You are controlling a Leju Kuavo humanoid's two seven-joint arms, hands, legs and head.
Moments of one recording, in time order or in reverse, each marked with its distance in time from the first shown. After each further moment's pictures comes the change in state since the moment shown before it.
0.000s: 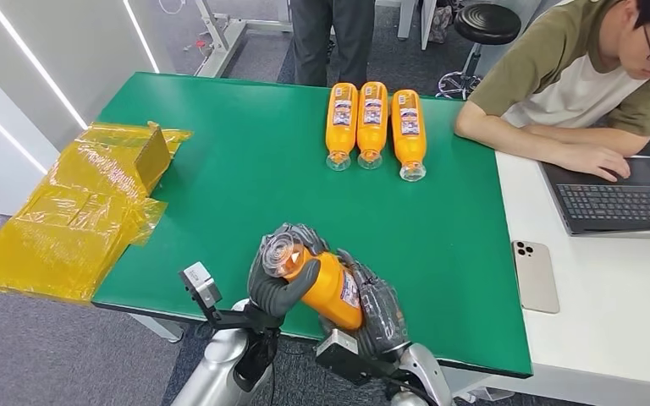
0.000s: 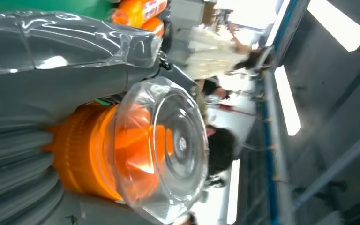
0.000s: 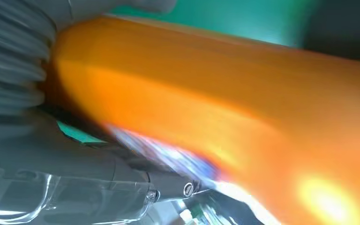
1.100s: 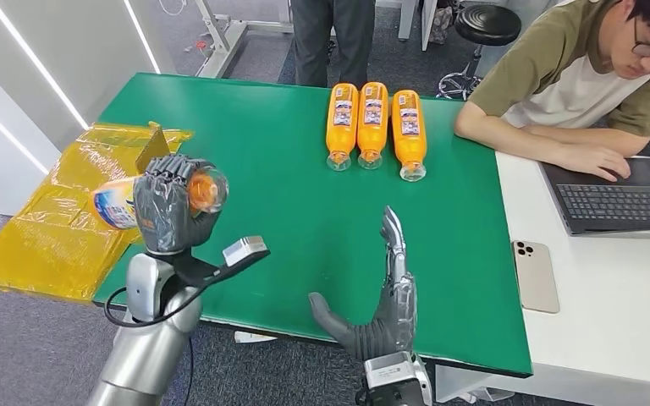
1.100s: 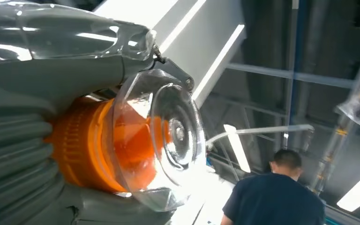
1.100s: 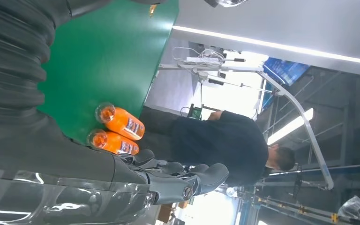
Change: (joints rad) left arm -0.160 0.220 0.185 -0.131 -1.353 0.952 0.373; right arm 0.070 0.102 0.048 -0.292 -0.385 -0.227 -0.239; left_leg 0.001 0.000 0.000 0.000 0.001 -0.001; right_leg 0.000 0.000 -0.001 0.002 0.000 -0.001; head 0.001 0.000
